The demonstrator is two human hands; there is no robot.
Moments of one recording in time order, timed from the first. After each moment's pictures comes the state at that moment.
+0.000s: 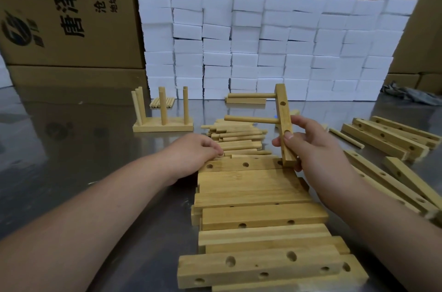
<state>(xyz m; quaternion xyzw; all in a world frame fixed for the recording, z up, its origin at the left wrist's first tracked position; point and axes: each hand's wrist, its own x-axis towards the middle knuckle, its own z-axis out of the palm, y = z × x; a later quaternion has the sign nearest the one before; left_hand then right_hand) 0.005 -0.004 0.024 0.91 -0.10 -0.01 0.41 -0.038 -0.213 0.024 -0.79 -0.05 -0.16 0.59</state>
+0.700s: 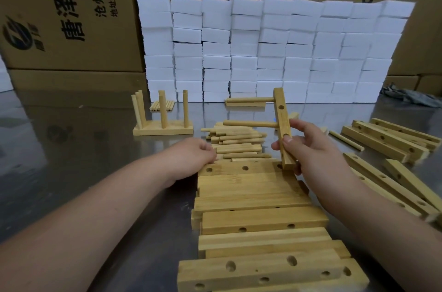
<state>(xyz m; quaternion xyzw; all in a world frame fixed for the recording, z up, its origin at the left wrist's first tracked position) 0.005 -0.002 0.027 0.92 -0.07 -0.03 0.39 -0.039 -0.212 0.025 -0.79 -0.05 -0.16 0.59</state>
